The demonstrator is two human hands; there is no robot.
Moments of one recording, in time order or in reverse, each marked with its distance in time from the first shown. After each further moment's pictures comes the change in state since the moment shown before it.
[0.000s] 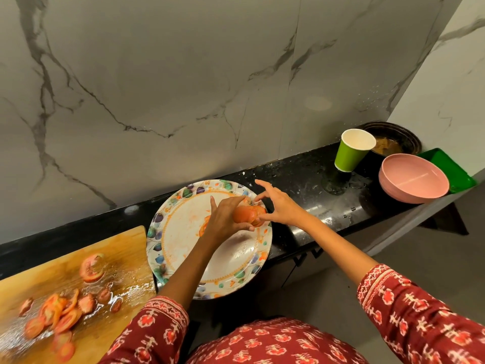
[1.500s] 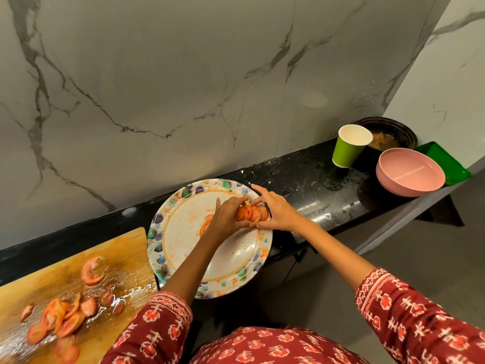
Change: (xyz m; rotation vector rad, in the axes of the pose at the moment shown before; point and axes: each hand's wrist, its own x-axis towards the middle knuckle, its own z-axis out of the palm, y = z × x) left_hand 0.003 0.007 -0.003 -0.019 -0.095 -0.015; right_hand -0.010 -0.007 0.016 -0.081 -0.002 -0.026
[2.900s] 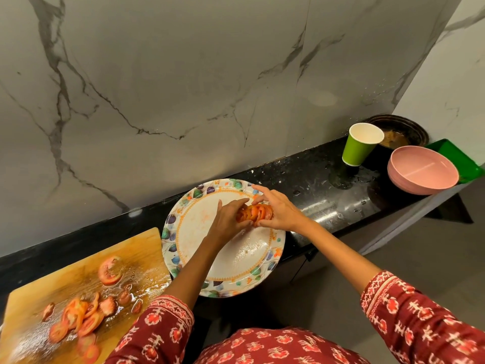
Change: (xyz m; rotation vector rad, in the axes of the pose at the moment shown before) left_hand -0.015 -0.024 -0.010 -0.089 0.076 0.003; right_hand 0.012 -0.022 0.010 0.046 0.067 -0.038
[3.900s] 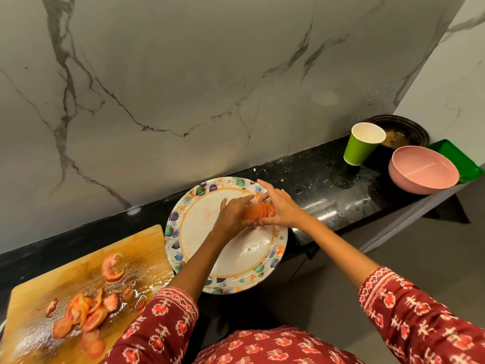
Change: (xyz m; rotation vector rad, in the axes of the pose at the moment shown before) left_hand 0.005 0.005 -0.003 0.099 -0.099 0.001; right_hand 0.004 -0.005 0.000 0.003 -0.063 0.128
